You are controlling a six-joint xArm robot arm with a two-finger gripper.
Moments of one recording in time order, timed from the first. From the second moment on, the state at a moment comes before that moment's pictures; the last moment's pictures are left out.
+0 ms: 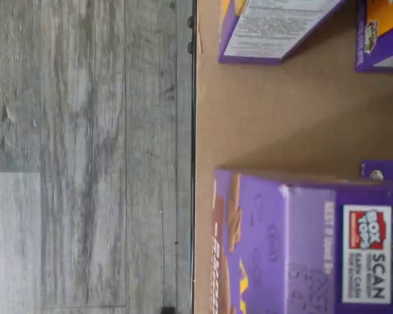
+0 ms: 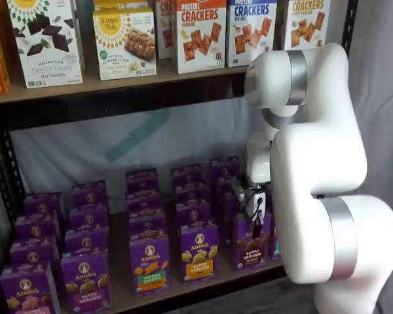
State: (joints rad) arm -0.19 0.99 -1.38 -0.05 0.33 -1.71
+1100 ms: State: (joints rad) arm -0.18 0.99 -1.37 -0.05 0.30 -1.70
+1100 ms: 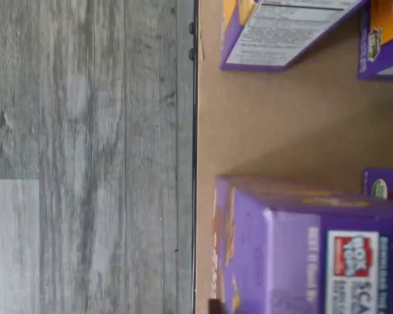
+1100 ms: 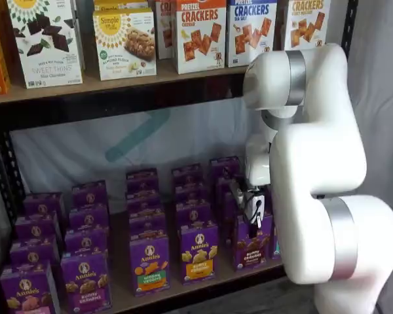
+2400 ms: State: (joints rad) arm -0.15 0.82 -1.16 0.00 0.29 -1.72
